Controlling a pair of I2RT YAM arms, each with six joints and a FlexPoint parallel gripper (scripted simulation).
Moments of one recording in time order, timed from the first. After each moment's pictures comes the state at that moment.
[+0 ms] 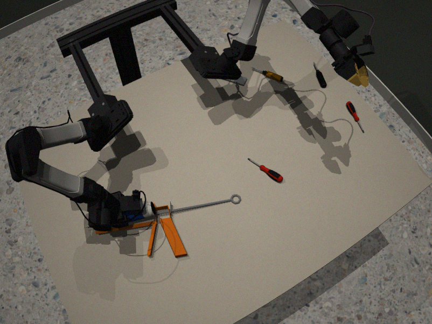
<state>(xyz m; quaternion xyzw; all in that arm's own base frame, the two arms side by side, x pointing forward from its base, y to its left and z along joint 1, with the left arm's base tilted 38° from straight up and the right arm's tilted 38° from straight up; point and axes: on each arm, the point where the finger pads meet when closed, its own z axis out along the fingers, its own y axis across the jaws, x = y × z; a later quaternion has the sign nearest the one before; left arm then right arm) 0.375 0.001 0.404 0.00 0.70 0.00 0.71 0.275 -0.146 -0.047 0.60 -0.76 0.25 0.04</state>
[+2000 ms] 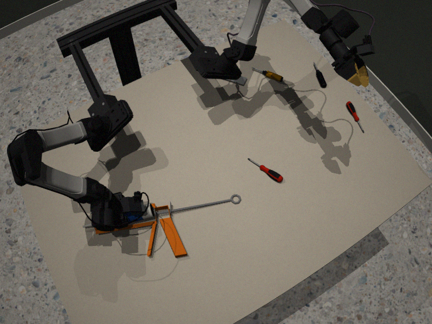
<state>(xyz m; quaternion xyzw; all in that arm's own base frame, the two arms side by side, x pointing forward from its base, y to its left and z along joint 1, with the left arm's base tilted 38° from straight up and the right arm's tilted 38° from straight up) 0.375 0.001 0.404 0.00 0.70 0.00 0.71 0.274 -0.156 -0.049 0.59 -0.75 0.28 0.07</state>
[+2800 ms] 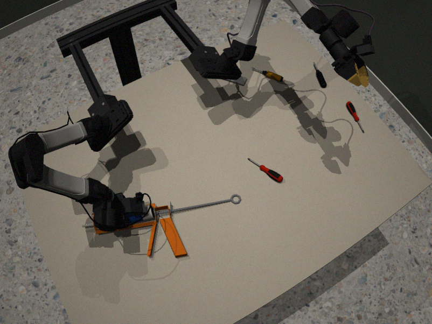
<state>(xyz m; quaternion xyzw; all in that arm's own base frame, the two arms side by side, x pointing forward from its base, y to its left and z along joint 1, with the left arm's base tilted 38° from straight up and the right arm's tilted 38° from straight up) 0.375 0.001 0.404 0.00 0.70 0.00 0.71 0.275 -0.159 -0.052 0.59 -0.75 0.29 0.09</state>
